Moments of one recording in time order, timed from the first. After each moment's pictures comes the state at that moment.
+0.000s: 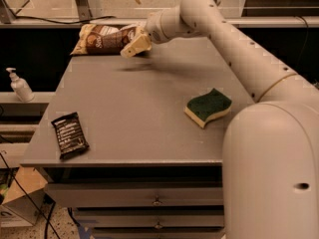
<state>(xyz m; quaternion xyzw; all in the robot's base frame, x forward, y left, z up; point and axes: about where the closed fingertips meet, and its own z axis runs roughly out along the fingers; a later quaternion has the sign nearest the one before) 0.824 0.064 0.883 -0.50 0.68 0.18 0.50</state>
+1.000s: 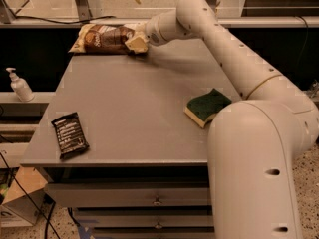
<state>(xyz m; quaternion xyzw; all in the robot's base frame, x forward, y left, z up) 0.845 0.070 0.861 -0.49 0.70 0.19 0.48</state>
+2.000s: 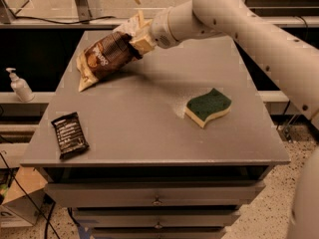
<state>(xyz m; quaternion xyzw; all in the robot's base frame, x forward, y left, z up) 0.725 0.057 0.919 -0.57 0.64 0.16 0.49</state>
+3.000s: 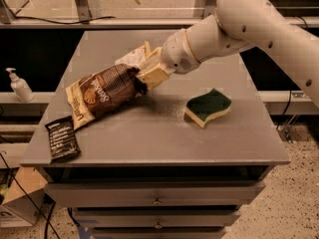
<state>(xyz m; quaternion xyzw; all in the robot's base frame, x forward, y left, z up) 0.591 0.033 0.893 -0.64 0.61 0.27 0.39</state>
